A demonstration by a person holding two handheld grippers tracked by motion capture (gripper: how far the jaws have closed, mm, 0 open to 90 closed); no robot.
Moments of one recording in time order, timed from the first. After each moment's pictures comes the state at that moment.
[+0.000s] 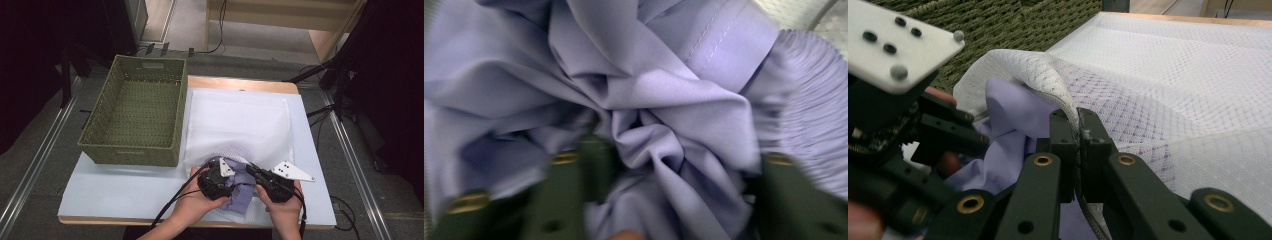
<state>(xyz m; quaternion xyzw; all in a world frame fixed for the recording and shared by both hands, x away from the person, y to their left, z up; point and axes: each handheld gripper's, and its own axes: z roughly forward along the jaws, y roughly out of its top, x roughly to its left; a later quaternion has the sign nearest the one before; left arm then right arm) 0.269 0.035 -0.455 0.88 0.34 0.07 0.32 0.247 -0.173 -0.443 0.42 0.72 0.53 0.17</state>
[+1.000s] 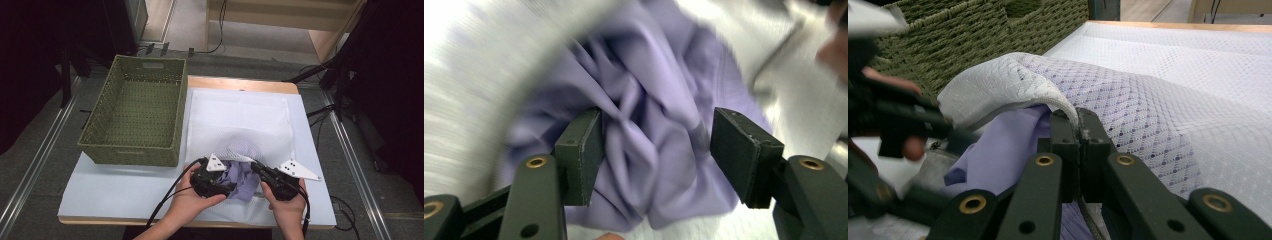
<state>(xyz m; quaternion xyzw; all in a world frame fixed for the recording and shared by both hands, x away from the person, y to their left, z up) 0.264 0.042 -0.451 0.88 0.33 0.05 0.35 0.251 -0.184 -0.441 0.43 0.70 0.54 0.17</state>
